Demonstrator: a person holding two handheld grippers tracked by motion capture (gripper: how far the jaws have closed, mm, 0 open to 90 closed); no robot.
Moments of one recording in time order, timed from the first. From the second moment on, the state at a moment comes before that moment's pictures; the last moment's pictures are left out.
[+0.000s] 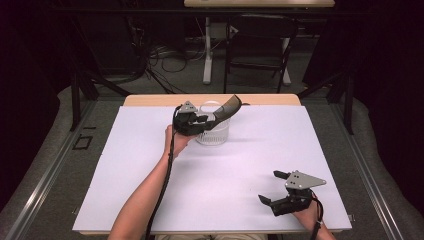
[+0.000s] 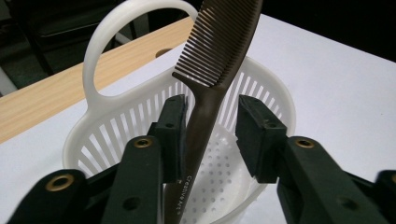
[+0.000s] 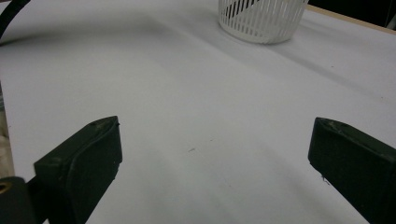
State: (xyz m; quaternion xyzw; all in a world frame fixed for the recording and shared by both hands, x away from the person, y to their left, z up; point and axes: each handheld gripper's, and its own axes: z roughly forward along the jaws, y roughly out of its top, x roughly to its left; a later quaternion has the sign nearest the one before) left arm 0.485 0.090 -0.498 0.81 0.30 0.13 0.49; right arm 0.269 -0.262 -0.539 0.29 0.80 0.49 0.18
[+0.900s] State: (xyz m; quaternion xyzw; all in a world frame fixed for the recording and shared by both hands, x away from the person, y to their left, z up) left arm 0.451 0.122 -0.480 0.82 0.31 0.15 0.46; right arm 0.269 -0.263 -0.539 0.29 0.80 0.49 0.18
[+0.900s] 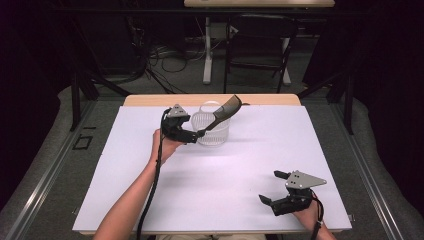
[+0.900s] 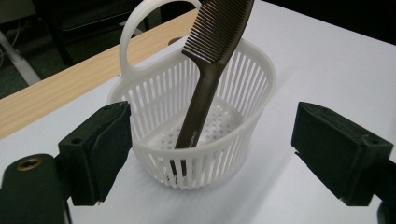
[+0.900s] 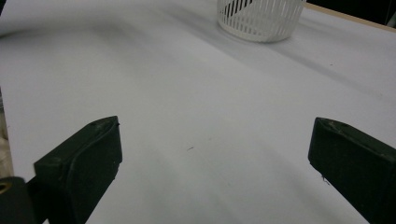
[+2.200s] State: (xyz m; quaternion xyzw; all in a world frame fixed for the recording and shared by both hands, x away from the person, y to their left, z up) left arm 0.382 0.170 -0.488 0.82 0.33 0.18 0.43; right arm 0.264 -0.261 -0.537 0.29 0.80 0.49 0.18
